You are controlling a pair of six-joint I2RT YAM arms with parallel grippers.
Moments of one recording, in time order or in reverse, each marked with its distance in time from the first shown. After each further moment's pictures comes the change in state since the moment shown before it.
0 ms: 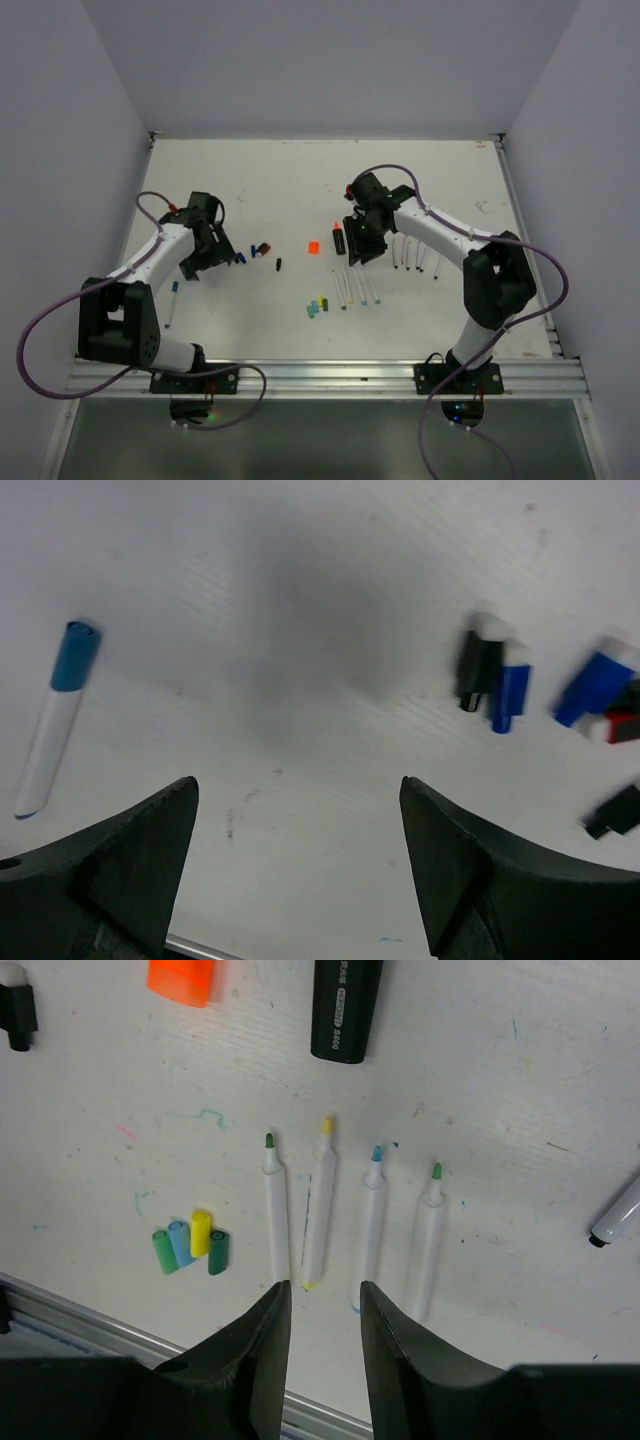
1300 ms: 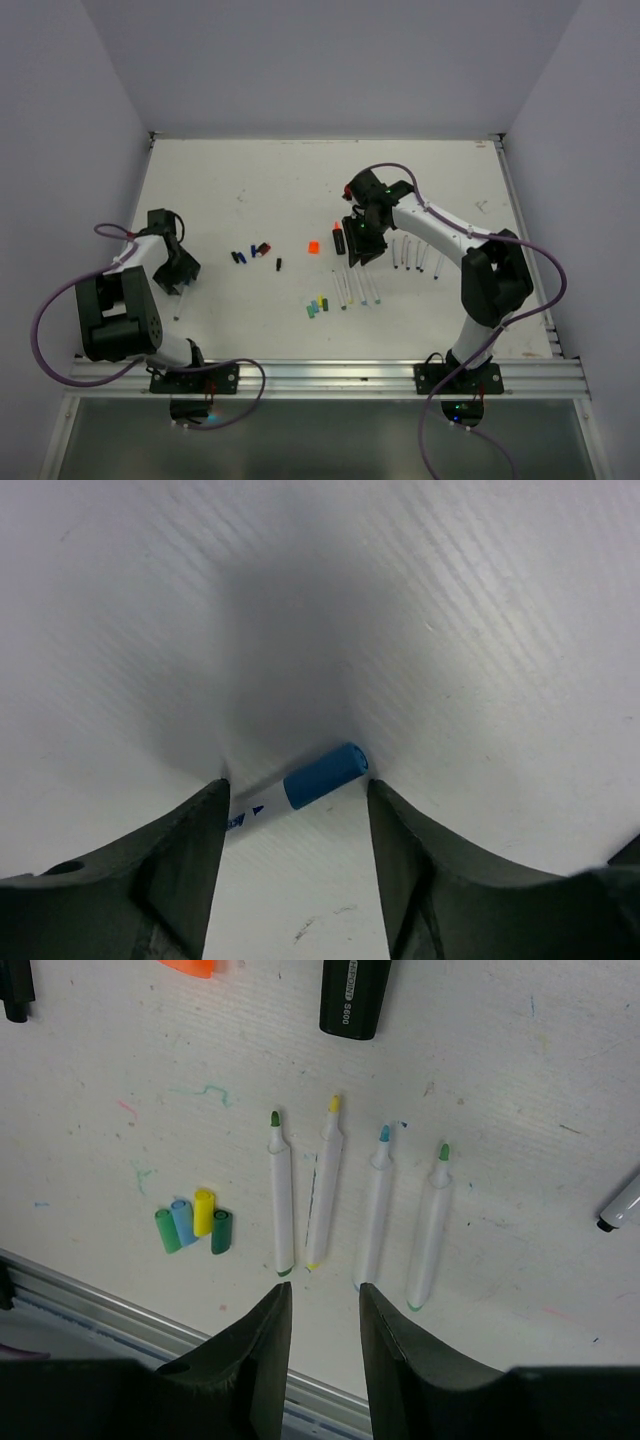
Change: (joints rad) left arm 0.377 0.070 -0.175 0.151 -0.014 0.013; right arm 0.000 0.021 0.070 -0.089 -0.037 -0.019
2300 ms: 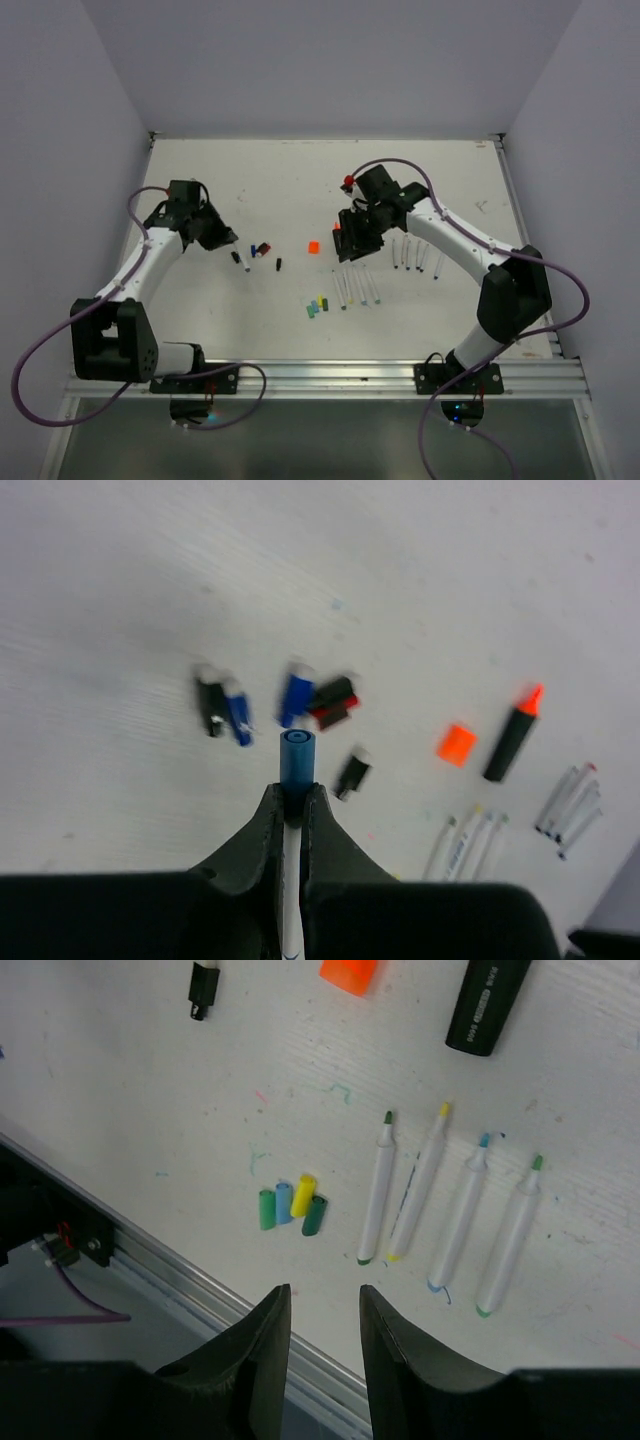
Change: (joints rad) left arm -0.229 -0.128 0.180 0.058 0.347 -0.068; right arm 0.000 -0.141 -0.049 0.081 -0.142 0.018
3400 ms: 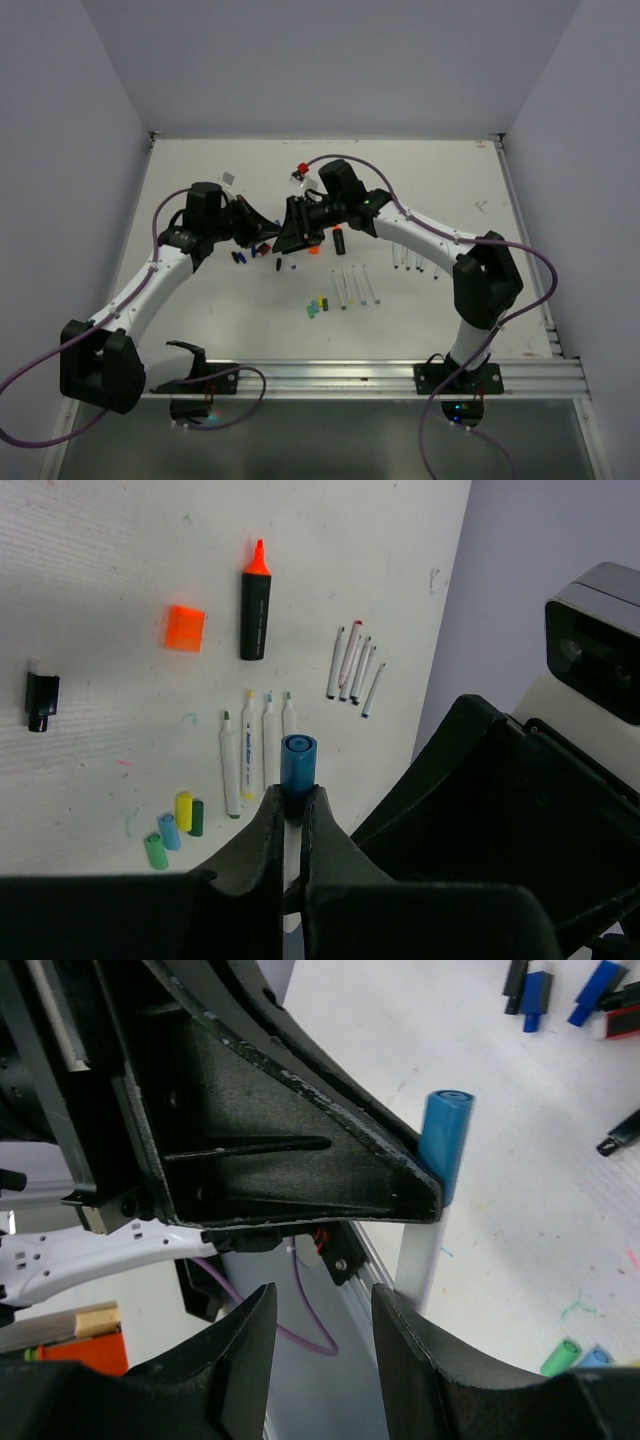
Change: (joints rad) left arm -0.255 -0.157 -0.077 0.288 0.341 -0.303; right arm 0.145 0.166 0.090 0.550 -0.454 0.339
